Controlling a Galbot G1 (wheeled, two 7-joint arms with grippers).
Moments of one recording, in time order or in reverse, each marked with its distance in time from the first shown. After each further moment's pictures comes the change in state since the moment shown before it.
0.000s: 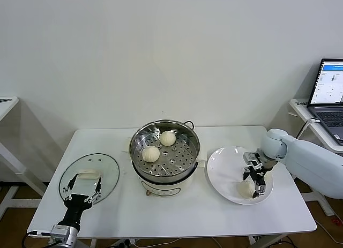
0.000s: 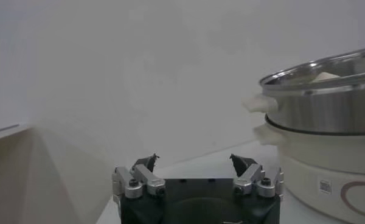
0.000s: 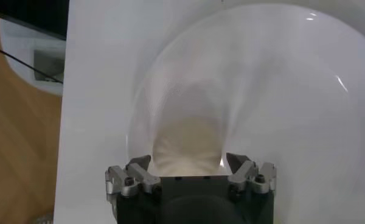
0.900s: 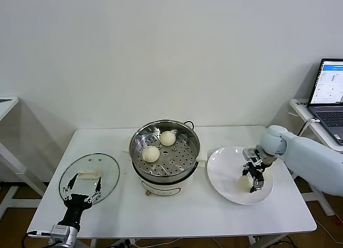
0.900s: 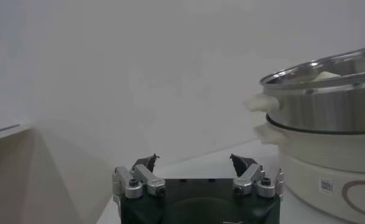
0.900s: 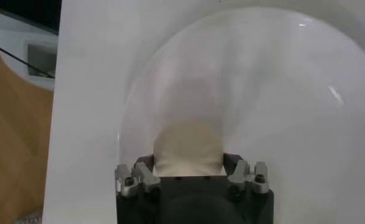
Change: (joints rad) left arm 0.001 0.001 0.002 -0.008 0.001 0.000 0.001; right arm 0.082 0.001 -0.006 0.000 0.033 0.015 -0.015
